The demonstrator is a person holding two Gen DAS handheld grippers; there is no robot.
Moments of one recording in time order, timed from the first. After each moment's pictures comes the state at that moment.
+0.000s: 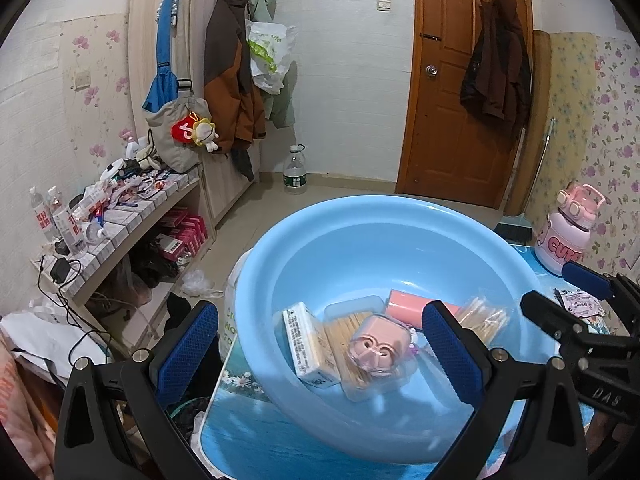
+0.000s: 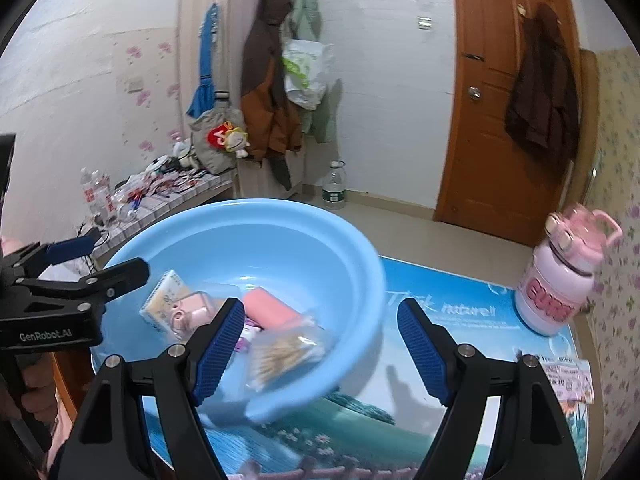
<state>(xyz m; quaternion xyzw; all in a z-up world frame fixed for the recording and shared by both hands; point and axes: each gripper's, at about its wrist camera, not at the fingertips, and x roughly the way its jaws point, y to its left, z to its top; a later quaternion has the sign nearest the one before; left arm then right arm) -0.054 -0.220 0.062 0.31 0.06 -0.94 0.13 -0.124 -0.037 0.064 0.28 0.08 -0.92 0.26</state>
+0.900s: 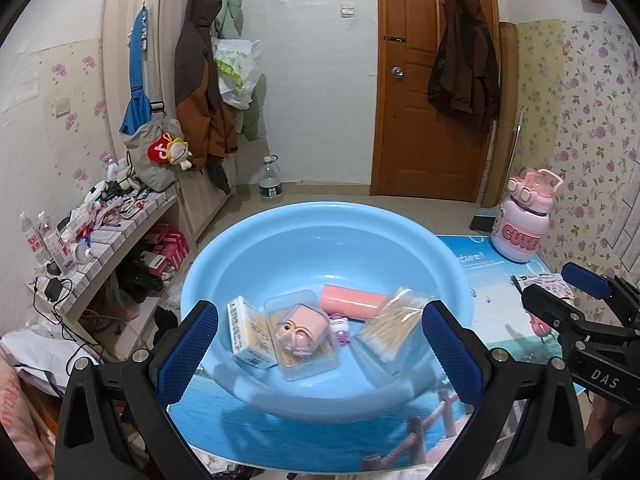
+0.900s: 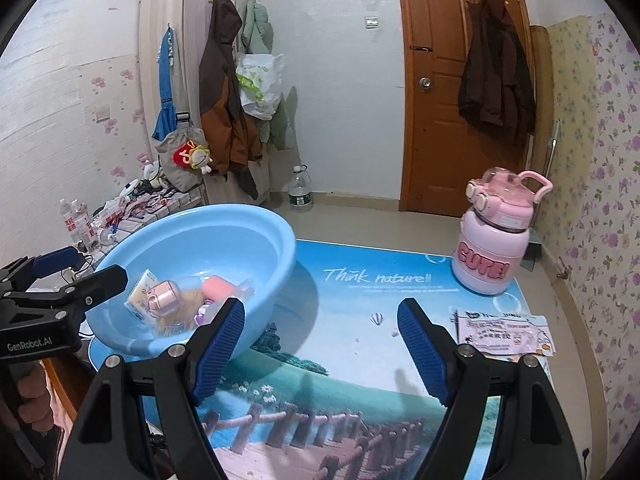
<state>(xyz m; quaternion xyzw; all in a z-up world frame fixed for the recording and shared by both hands) -0.029 -0.148 0.087 0.30 0.03 -0.95 0.09 -0.096 0.043 0.081 0.28 0.04 -0.94 0.20</state>
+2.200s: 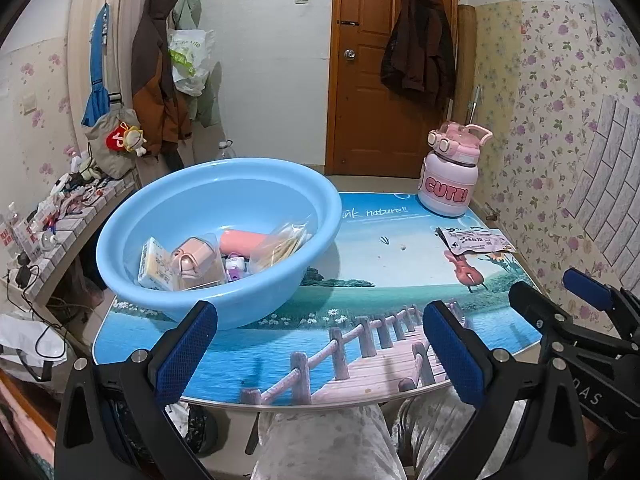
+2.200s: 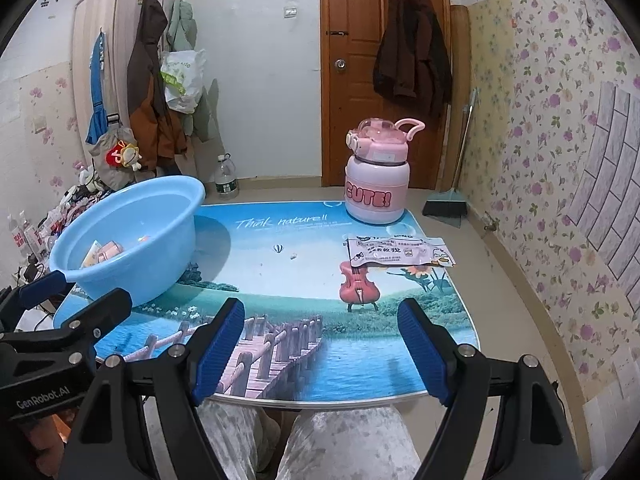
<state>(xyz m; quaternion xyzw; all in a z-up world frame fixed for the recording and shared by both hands) 0.006 -0.057 0.060 0.32 0.03 -0.95 0.03 -0.014 0.116 0.068 0.31 0.02 -0.95 0.06</state>
